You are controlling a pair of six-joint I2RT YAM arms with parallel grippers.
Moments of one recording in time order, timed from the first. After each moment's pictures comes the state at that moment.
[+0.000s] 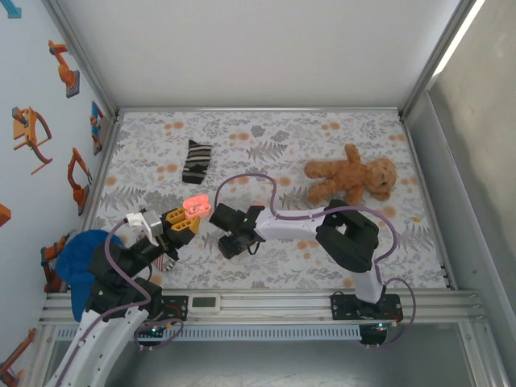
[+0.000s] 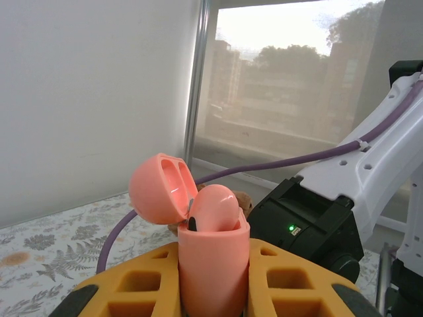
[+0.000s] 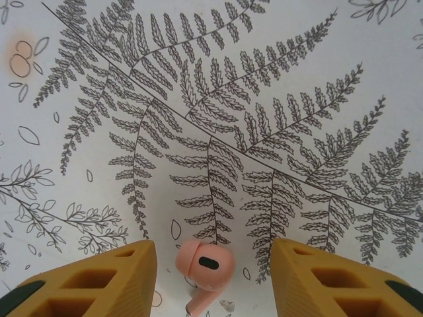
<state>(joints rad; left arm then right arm) -0.48 0.09 0.35 -0.05 0.50 -0.22 1.15 1.97 1.31 -0.57 -0.04 0.45</state>
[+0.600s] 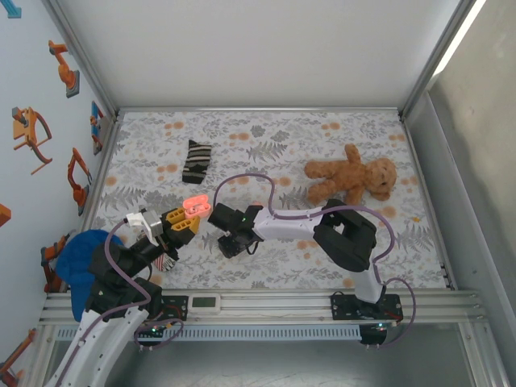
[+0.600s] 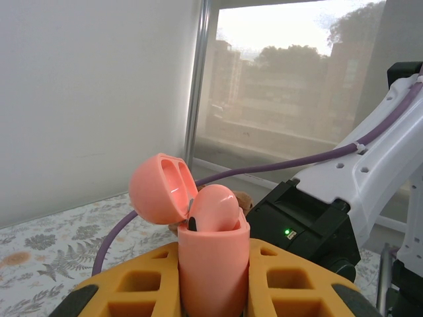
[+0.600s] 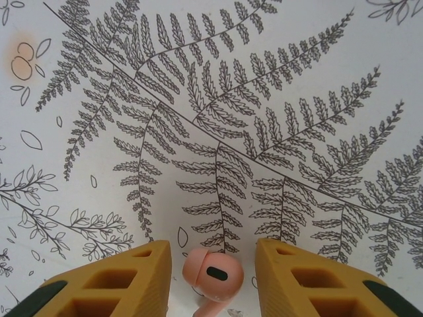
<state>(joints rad) -0.48 0.09 0.35 -0.05 0.49 -0.22 1.15 1.99 1.33 -0.57 -0.05 0.45</state>
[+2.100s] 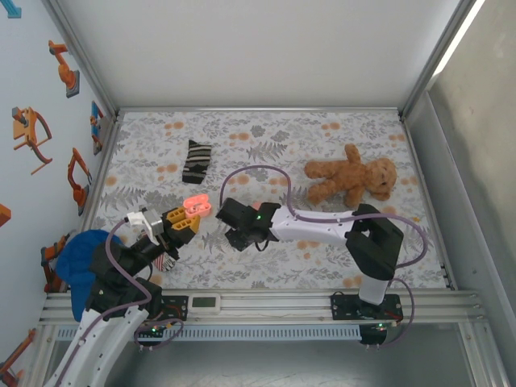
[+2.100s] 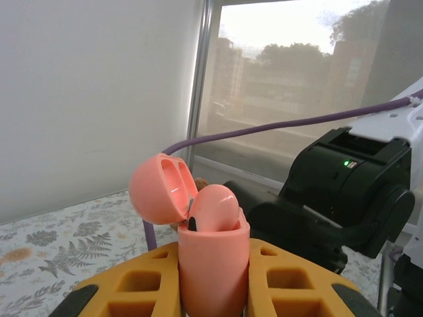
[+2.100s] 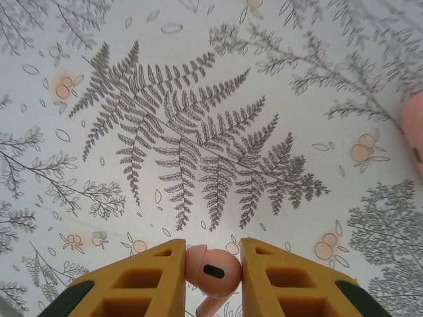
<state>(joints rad) -0.48 0.11 0.35 -0.05 0.49 -0.22 1.15 1.78 1.26 -0.60 0.09 0.41</state>
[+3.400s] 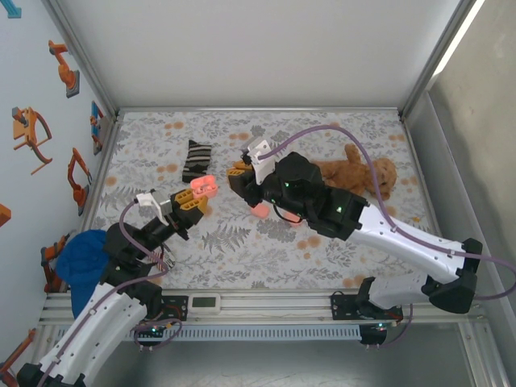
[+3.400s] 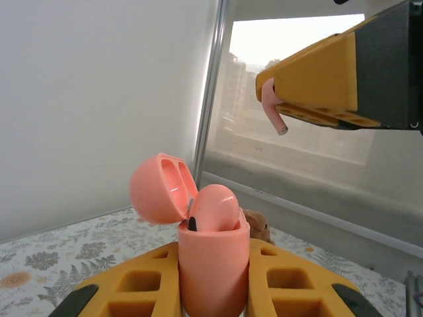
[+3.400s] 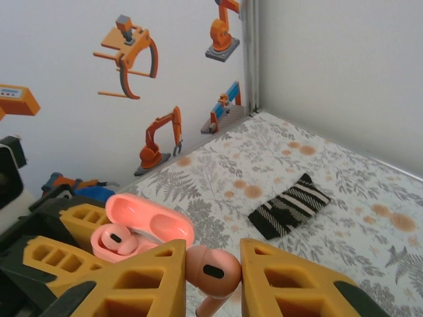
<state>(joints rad) -0.48 0.42 0.31 0.35 0.47 -0.26 1.12 1.28 1.34 -0.27 0.12 0.15</state>
